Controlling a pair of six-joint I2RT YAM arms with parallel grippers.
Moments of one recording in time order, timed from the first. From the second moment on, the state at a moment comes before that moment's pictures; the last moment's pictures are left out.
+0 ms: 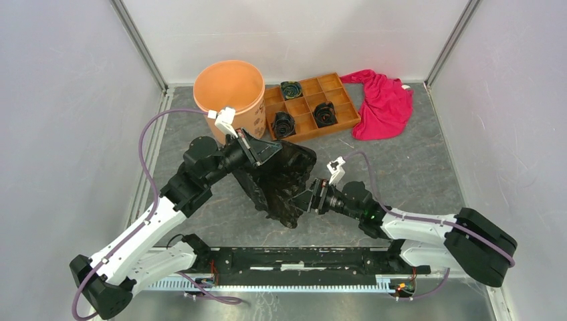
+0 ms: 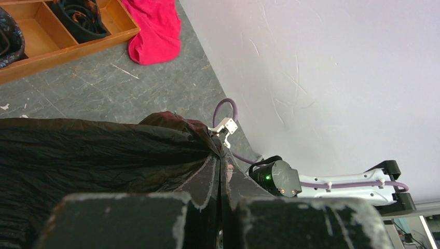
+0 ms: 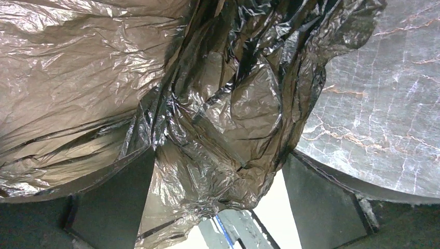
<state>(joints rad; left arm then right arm) -0.67 0.88 0.87 -0.05 0.16 -0.84 0.91 1.14 0.29 0.60 -0.15 1.00</state>
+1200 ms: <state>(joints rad) -0.67 1.13 1.60 -0.17 0.21 -0.61 0.65 1.08 1.49 -0.20 0.05 0.10</state>
